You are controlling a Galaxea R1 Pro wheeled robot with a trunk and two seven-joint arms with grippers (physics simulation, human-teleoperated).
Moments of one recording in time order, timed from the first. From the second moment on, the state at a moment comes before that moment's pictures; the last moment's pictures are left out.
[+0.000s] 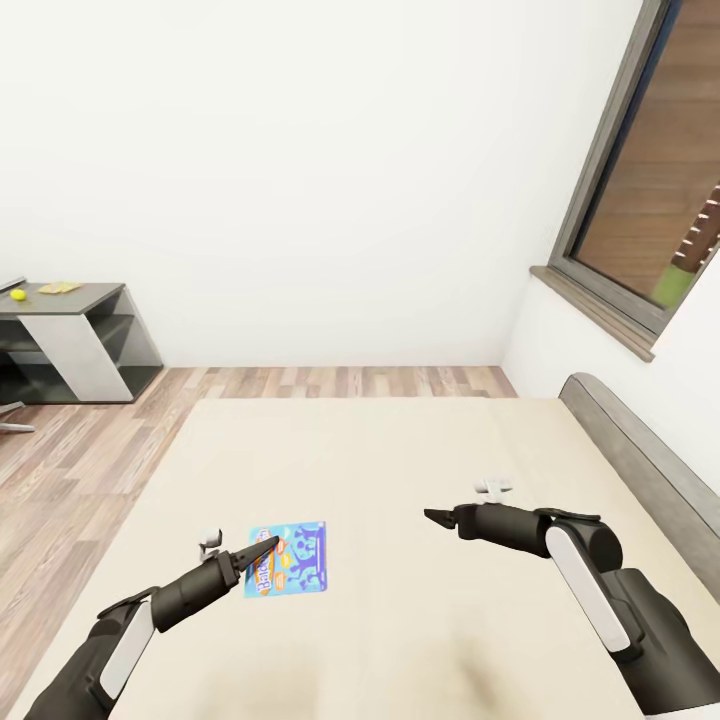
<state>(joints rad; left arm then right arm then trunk) -0.39 0.16 0.12 -0.85 0.54 0.54 -1.16 -0.43 -0.24 0.15 -1.47 -0.51 0.91 0.33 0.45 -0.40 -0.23</state>
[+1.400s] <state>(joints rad) -0.39 0.16 0.12 -0.85 0.53 0.53 -1.17 -0.43 -0.25 0.15 -1.47 -0.51 0.91 0.33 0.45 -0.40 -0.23</state>
